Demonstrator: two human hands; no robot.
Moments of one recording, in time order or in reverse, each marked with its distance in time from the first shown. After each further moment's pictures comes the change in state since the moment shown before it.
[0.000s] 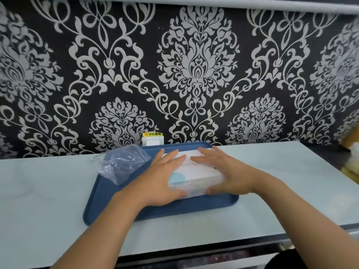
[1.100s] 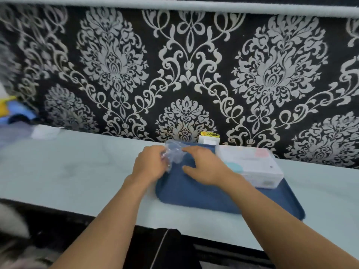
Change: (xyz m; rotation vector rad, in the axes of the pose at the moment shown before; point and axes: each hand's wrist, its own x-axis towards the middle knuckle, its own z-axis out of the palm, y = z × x) left_hand -0.072 -0.130 -0.046 -0.079 0.507 -0.510; right_hand 0.113 -0.175 0.069 -0.034 0.162 -0.147
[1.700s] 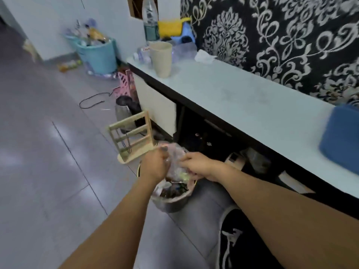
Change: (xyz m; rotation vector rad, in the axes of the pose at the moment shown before) left_hand -0.298 -0.309 -0.070 0.142 0.107 -0.570; right_hand -0.048 -0.281 0.288 0.519 -0.919 0.102
